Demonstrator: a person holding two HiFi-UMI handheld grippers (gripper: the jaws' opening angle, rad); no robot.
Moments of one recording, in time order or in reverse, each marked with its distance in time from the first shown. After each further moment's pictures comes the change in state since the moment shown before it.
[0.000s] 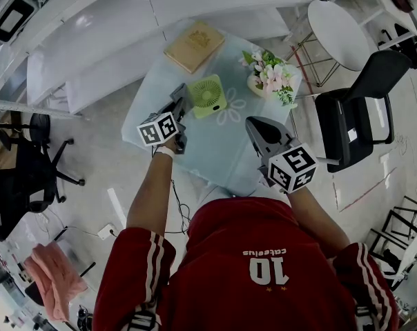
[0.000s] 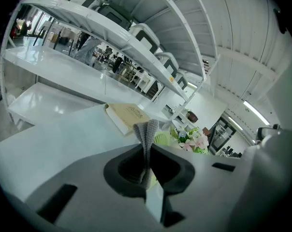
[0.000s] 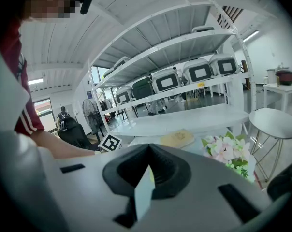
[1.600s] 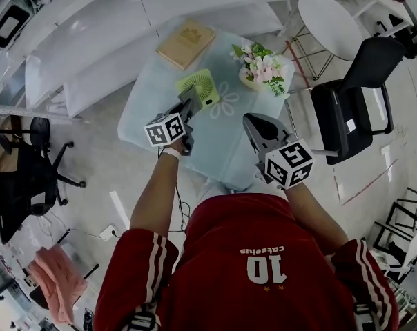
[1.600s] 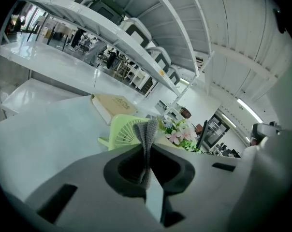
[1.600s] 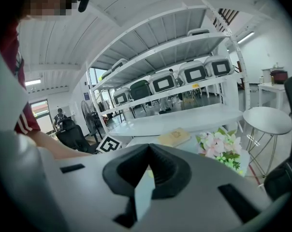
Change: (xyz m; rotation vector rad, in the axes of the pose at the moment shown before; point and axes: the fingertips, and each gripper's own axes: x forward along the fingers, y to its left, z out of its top) left arm 0.006 -0.052 -0.036 0.012 0.044 -0.061; right arm -0.026 -0.005 -0.013 0.021 -0.012 -0.032
